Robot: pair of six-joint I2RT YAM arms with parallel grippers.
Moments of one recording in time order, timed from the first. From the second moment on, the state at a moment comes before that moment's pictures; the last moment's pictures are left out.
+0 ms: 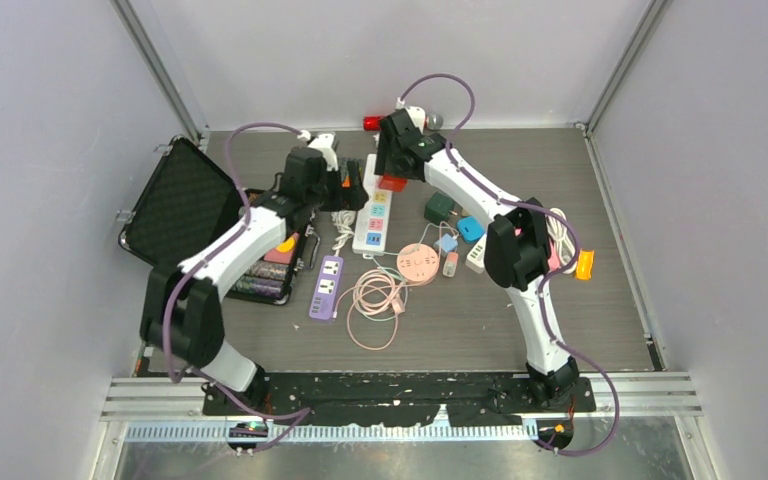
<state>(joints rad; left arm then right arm) -0.41 1.50 1.13 -0.17 0.07 -0.33 0.59 2.27 2.14 -0.67 0.31 0.55</state>
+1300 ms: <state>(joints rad) -0.50 2.34 2.04 -0.84 0.00 -0.38 0.39 2.06 1.97 -0.77 0.17 0.58</state>
